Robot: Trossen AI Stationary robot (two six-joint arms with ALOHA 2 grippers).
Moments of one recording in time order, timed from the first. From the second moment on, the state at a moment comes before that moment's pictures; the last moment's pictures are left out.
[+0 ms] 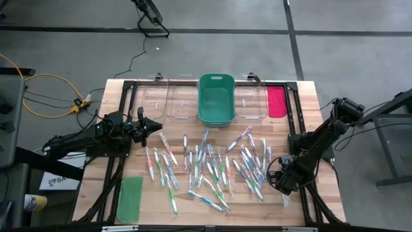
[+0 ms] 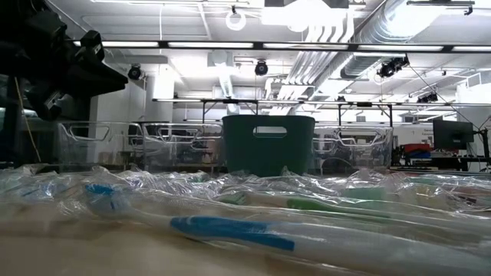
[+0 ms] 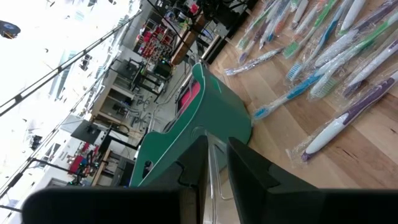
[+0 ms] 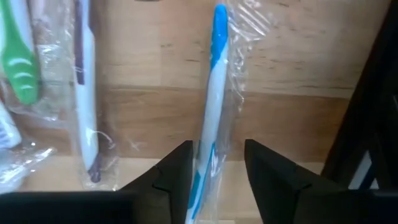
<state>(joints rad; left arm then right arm) 0.28 0.01 0.10 -0.18 0.12 1.02 0.89 1.36 0.60 -0.73 -0.11 2.41</state>
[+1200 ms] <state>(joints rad) 0.28 0.01 0.10 -0.18 0.12 1.02 0.68 1.26 0.98 -1.30 0.25 2.07</state>
